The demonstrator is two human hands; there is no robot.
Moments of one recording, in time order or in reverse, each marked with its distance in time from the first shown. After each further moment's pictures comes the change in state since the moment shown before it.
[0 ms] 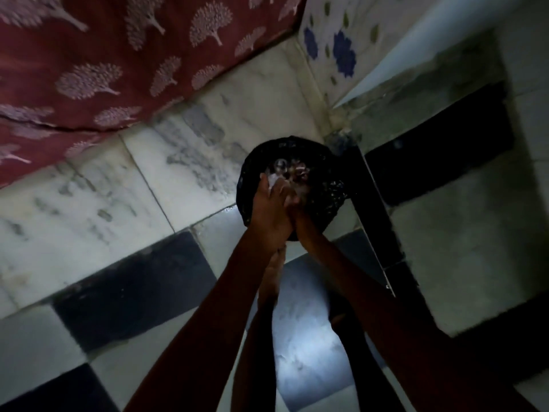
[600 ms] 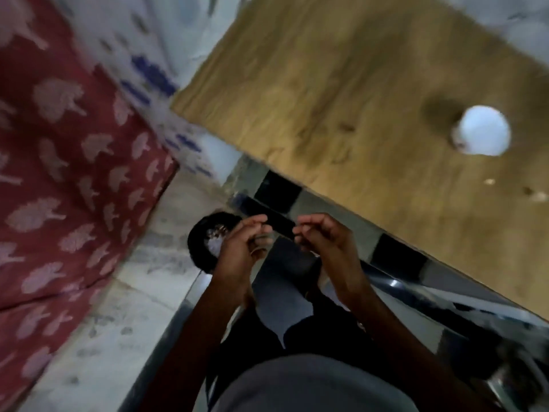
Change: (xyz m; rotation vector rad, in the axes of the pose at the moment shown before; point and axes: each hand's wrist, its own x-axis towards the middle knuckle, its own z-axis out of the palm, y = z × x) left_hand -0.474 -0.038 0.230 0.775 -0.310 0.115; right_hand -0.496 -0.230 -0.259 0.598 0.478 -0.274
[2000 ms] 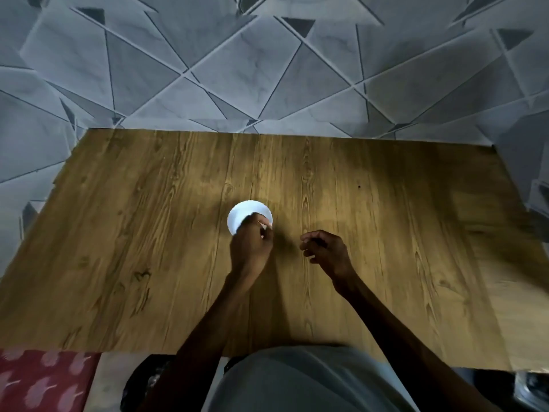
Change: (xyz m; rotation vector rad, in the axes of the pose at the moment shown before) left_hand 0.096 -0.102 0.479 1.414 -0.089 0.958; right_hand 0.093 -0.037 -0.451 -0.016 0.421 -0.106
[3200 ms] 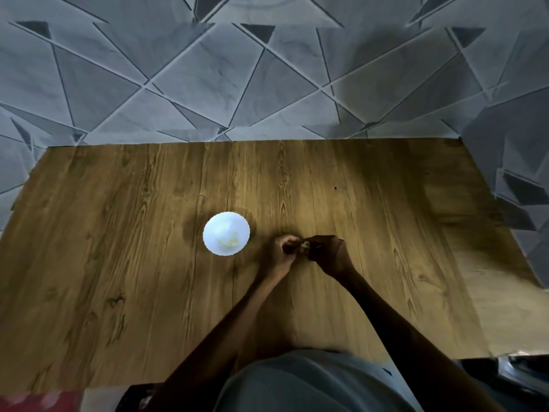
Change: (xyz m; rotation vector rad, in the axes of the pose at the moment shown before) left_hand -0.001 0.032 0.094 -0.348 -0.465 -0.061; right_hand 0.039 0.042 -0.055 -0.463 -0.016 -0.409
